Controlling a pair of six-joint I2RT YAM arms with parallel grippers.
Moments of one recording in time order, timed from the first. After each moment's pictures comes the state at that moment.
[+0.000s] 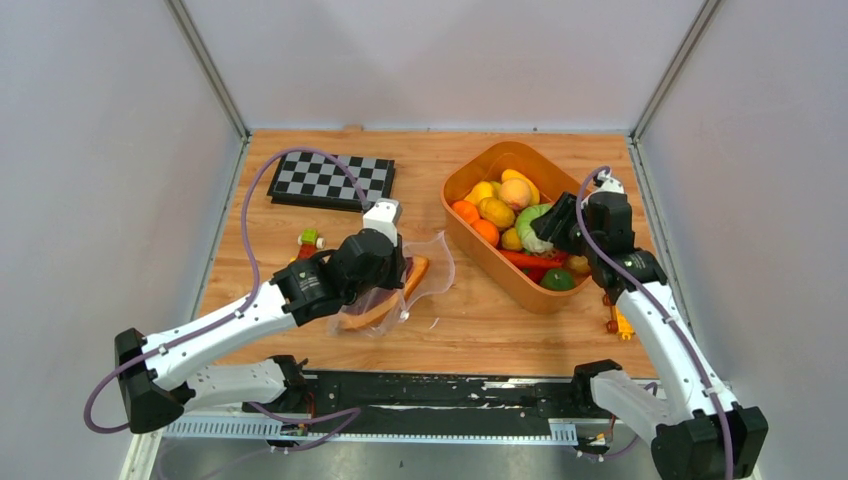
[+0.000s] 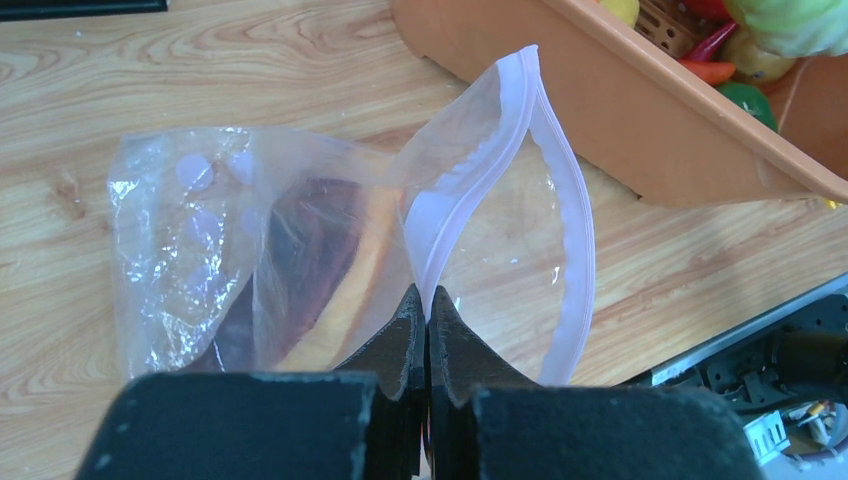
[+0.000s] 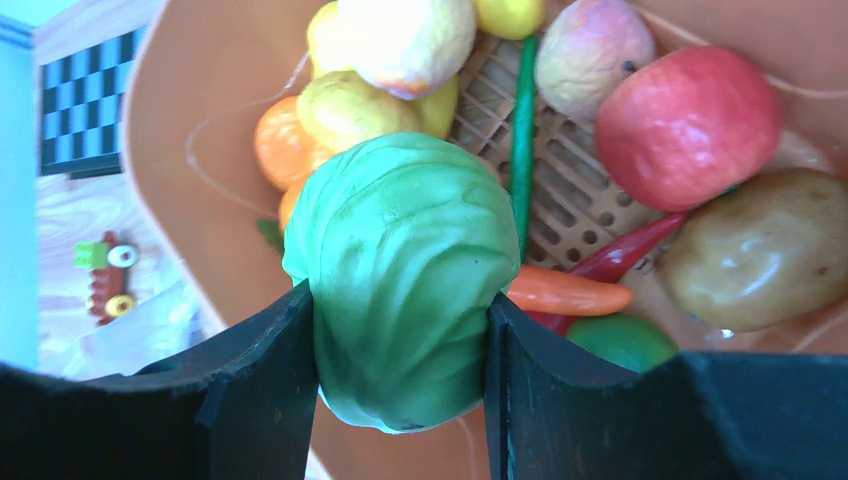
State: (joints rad) left arm -1.01 1.06 0.99 -0.54 -0.39 -0.57; right arm 0.20 0.97 0.87 -0.46 0.00 0.55
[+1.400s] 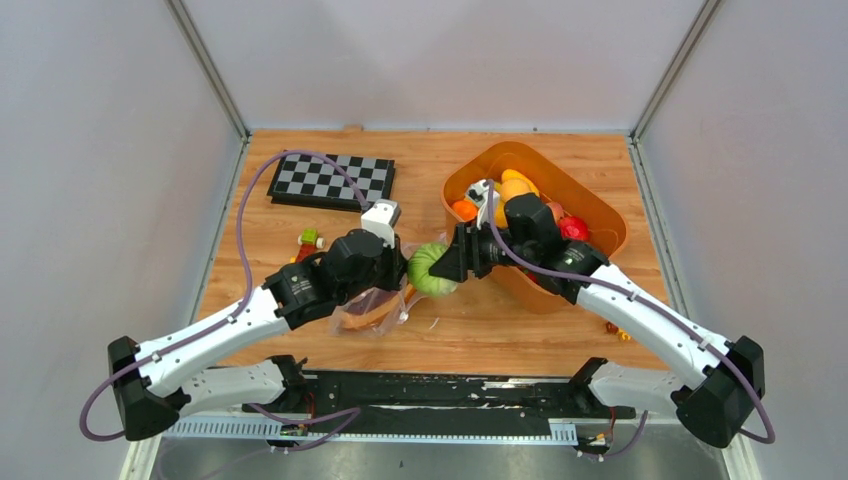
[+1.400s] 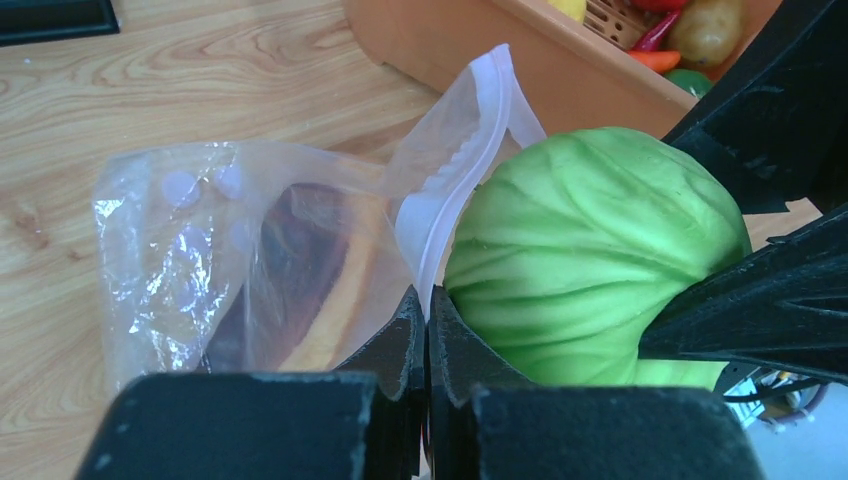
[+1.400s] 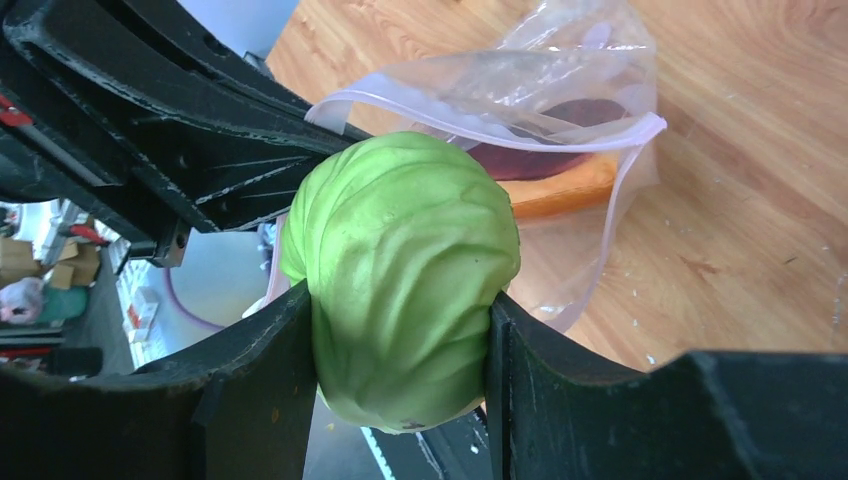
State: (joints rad) left arm -1.00 1.01 0.94 -0.47 -0.30 -0.53; right arm 0.72 1.14 0.98 -0.30 -0.47 0.51
